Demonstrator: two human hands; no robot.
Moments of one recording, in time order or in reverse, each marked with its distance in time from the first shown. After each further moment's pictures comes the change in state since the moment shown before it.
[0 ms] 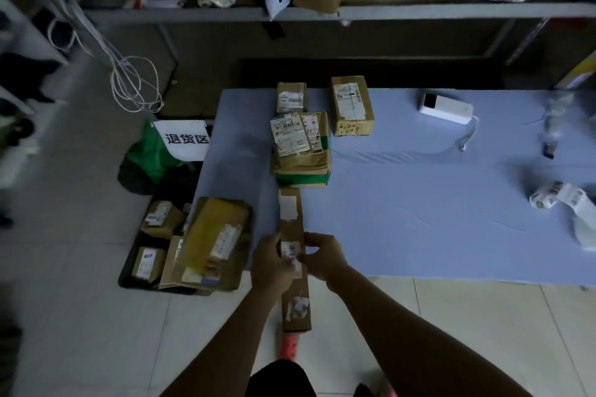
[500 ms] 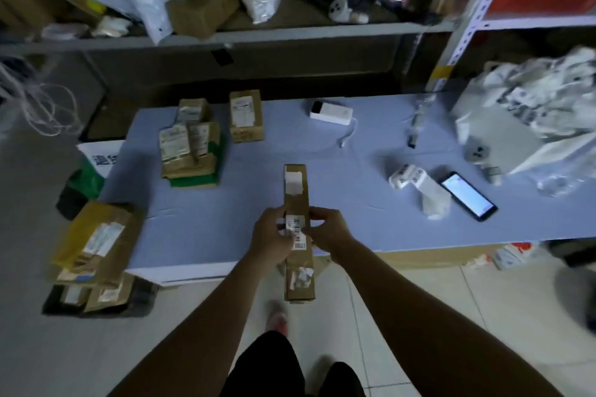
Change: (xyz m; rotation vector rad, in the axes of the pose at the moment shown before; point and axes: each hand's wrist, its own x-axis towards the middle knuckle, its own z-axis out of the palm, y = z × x) left_hand -0.074 0.181 0.192 -0.097 -0.143 0.220; right_hand -0.073 0.087 -0.283 0.057 0.168 -0.127
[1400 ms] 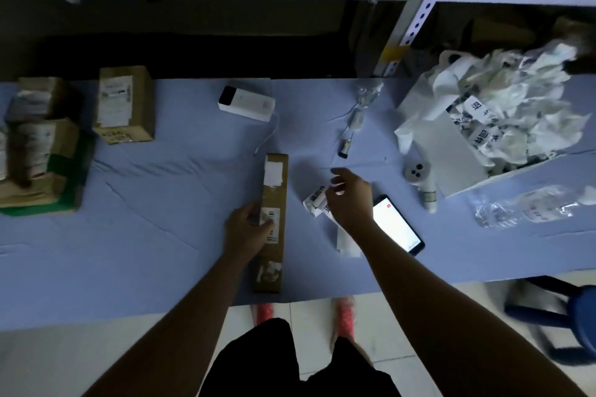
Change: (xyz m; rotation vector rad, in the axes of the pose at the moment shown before) left_hand 0.161 0.069 0.194 -0.084 0.019 -0.195; right_hand 0.176 0.060 -0.264 -0.291 0.285 -0.024
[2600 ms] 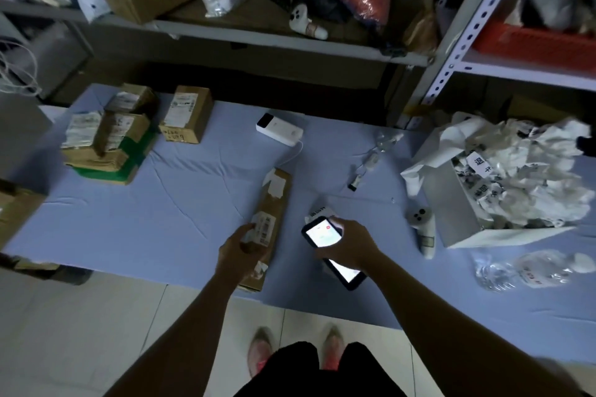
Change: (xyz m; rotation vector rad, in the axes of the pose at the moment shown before) left_hand -0.075 -0.011 0.012 -0.068 0.216 -0.113; right_hand -0.028 0.026 -0.055 -0.268 -0.492 -0.251
